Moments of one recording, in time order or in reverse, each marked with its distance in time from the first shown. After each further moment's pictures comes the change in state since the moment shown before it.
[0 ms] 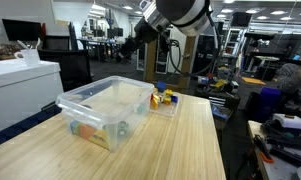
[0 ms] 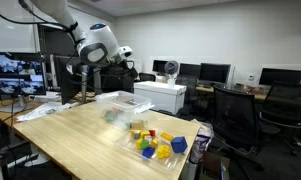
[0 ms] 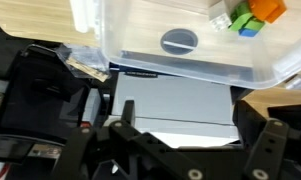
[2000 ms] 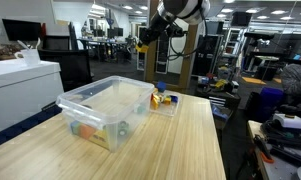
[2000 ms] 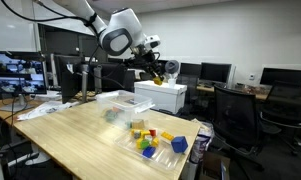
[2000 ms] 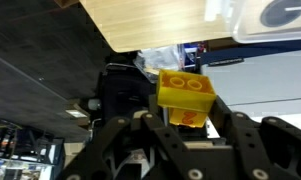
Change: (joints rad) arm 0.138 0.019 -0.432 0.191 -0.096 -0.133 0.253
